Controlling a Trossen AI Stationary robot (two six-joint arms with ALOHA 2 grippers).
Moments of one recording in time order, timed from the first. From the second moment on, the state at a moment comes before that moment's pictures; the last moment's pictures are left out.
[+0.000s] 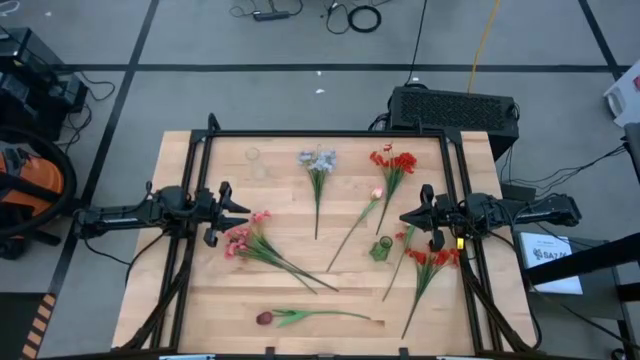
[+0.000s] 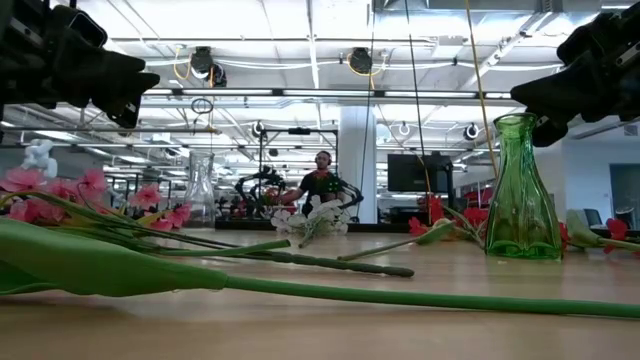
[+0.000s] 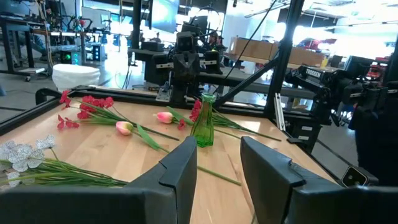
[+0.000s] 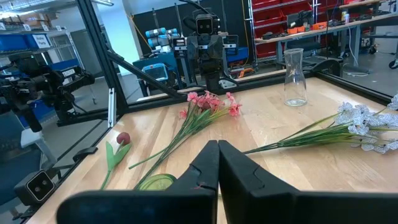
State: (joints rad) left arm 0.08 0.01 0.00 0.04 0.21 -0.15; right arm 0.11 0.06 0.01 0.03 0.08 0.23
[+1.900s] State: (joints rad) left arm 0.08 0.01 0.01 0.14 -0.19 -0.36; right arm 0.11 0.06 0.01 0.03 0.08 0.23
